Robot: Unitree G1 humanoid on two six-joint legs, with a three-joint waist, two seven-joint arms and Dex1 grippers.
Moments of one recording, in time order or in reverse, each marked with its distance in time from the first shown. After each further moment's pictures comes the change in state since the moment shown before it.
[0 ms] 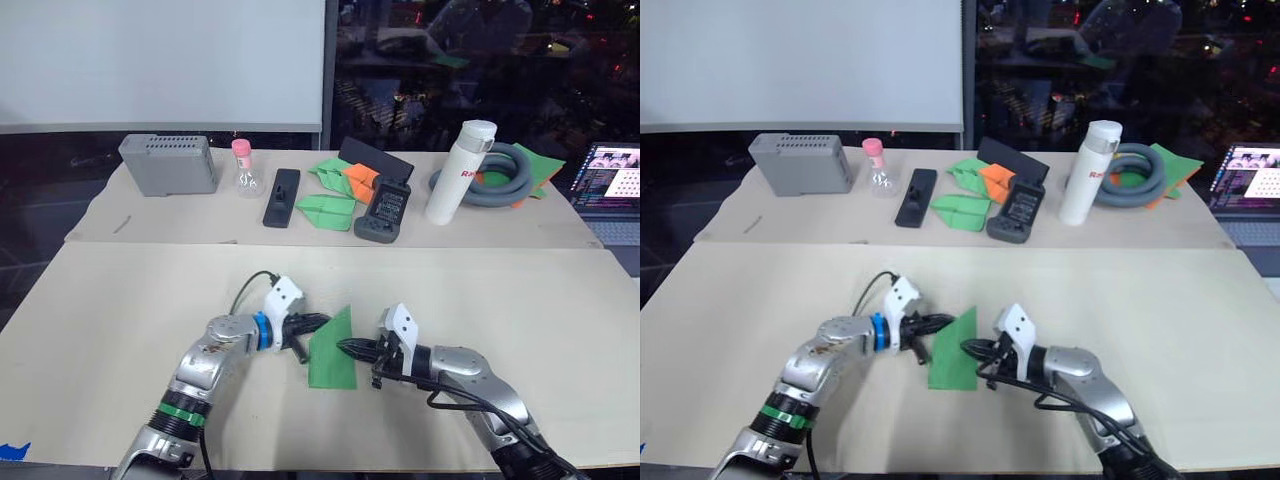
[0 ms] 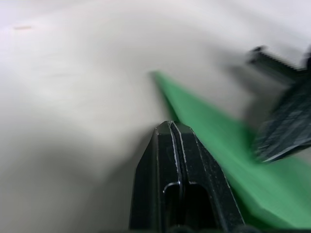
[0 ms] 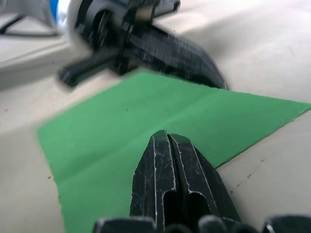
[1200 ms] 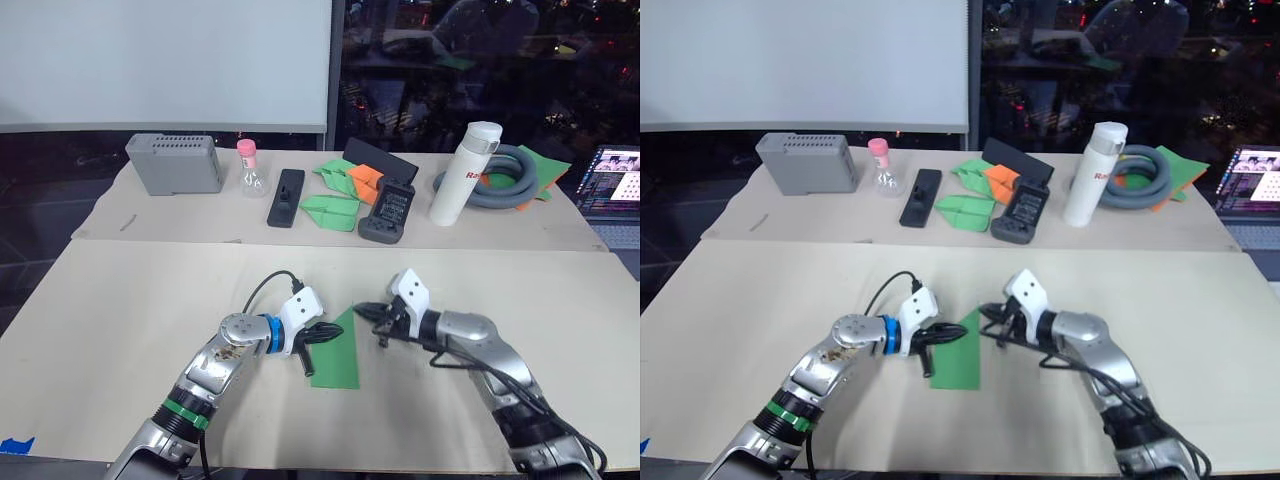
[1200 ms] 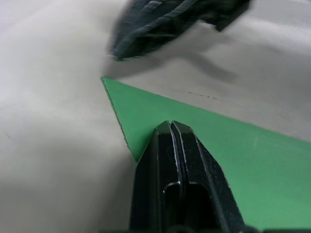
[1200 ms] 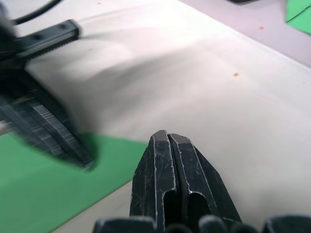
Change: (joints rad) left arm -0.024 -0.006 -0.209 -0.017 0.114 -0.137 -0.071; right arm -0.221 0.004 -0.072 0.215 -0.066 -0.032 -0.053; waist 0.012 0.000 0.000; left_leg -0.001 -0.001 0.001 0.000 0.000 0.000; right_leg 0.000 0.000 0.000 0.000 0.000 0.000
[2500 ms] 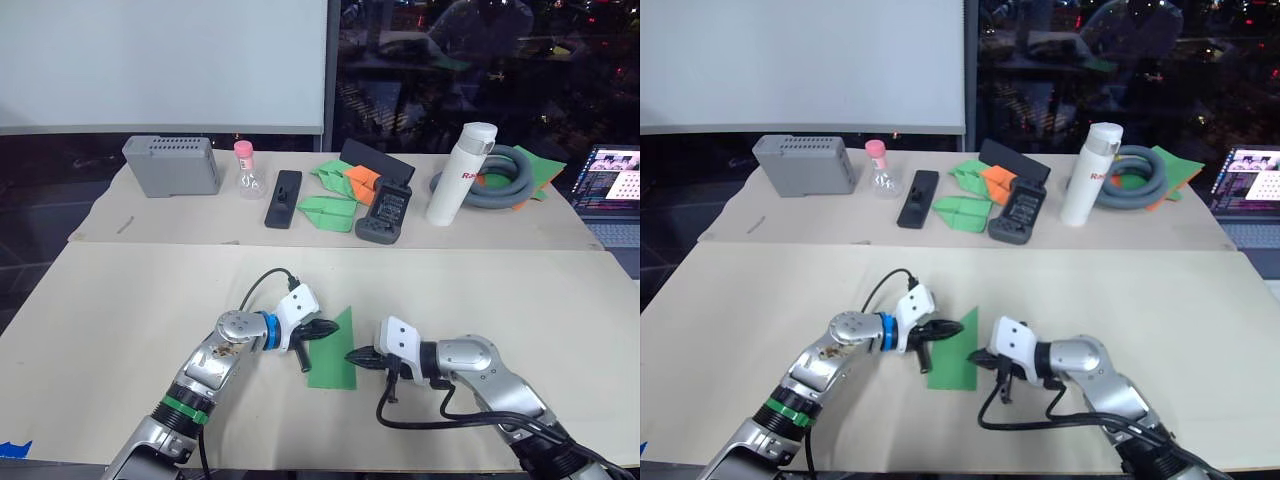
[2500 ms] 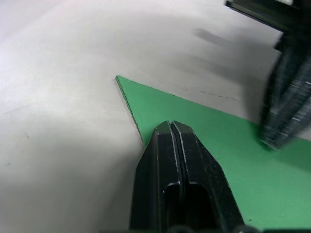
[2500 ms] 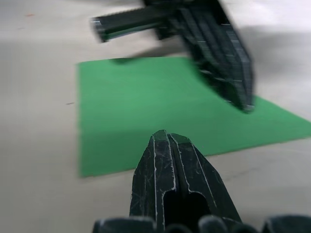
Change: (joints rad) left arm -0.015 0.002 0.007 0.041 0.010 -0.020 -0.016; right arm 0.208 -0.171 0.159 -0.311 -0.116 -0.082 0.190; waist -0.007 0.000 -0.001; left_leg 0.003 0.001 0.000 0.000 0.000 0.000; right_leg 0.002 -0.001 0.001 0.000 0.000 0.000
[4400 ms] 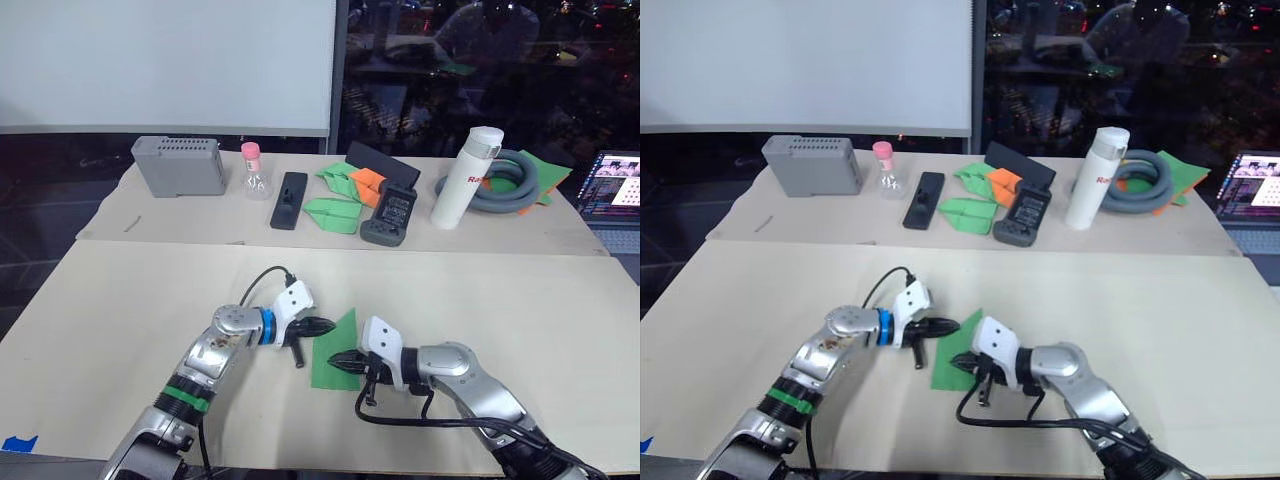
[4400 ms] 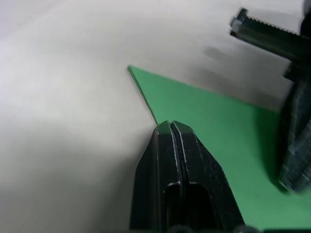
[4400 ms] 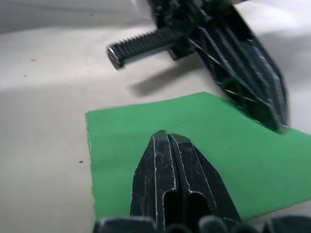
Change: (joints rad) left arm -0.087 -0.021 0.019 0.169 0.007 -0.079 -0.083; right arm -0.008 0.106 0.038 -0.013 0.042 0.143 -0.109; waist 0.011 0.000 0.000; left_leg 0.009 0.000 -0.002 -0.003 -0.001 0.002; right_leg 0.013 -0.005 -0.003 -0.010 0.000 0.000
